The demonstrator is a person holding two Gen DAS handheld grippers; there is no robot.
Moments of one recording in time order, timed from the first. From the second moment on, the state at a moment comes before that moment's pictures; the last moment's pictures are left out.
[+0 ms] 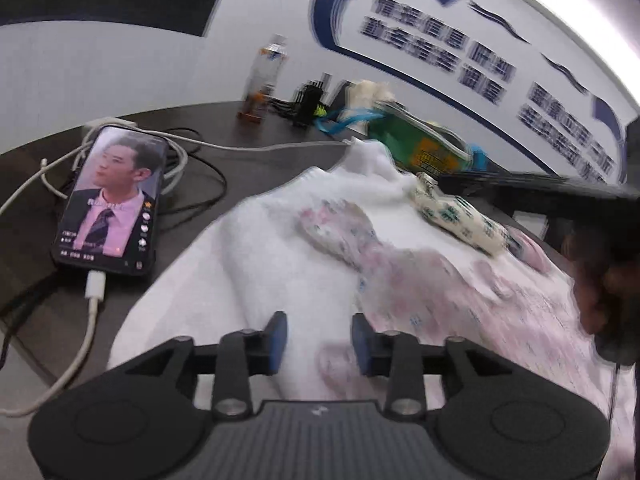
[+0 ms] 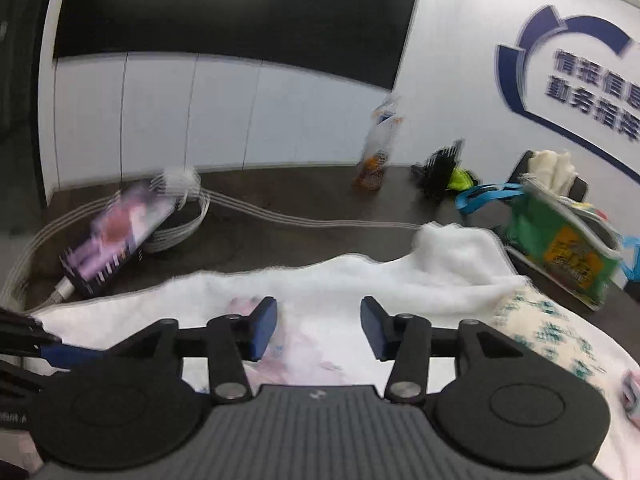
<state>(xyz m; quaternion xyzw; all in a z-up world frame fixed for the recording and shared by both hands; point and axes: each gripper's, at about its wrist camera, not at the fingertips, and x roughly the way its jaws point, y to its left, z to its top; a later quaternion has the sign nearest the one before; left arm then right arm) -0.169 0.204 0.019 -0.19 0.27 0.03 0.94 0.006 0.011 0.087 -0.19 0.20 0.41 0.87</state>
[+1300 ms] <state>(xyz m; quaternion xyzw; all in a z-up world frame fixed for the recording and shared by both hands) -0.017 0.200 0.054 -0.14 0.23 0.01 0.96 0.075 -0.003 0.050 -0.16 0.22 0.39 0.88</state>
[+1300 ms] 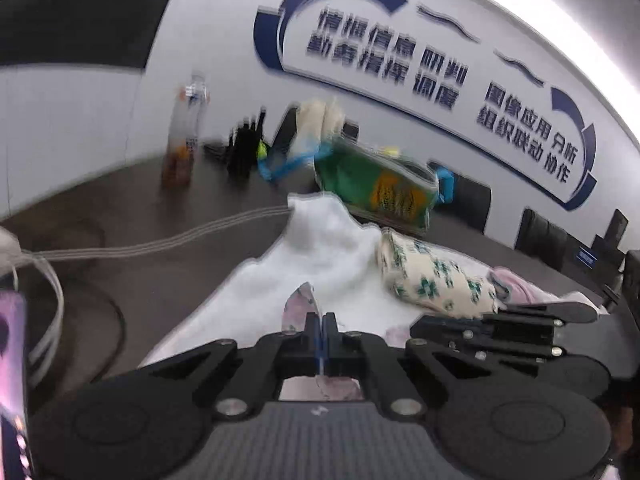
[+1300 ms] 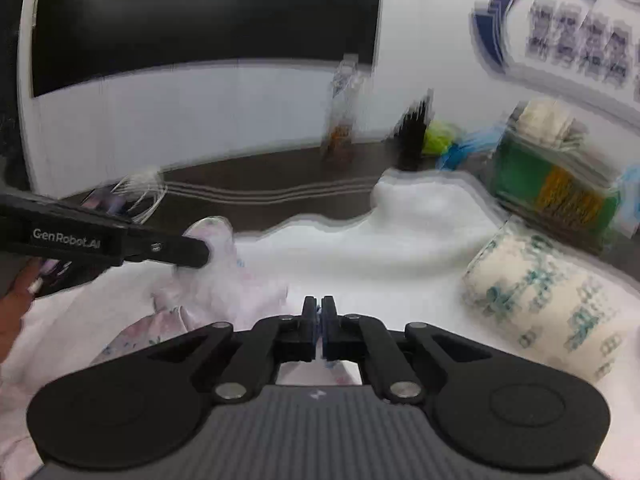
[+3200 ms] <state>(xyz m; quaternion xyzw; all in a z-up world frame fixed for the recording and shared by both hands) -0.219 0.014 0.023 0.09 0.21 -0.31 0.92 -0.166 -0.332 0.031 -0.05 0.29 0.17 0.94</state>
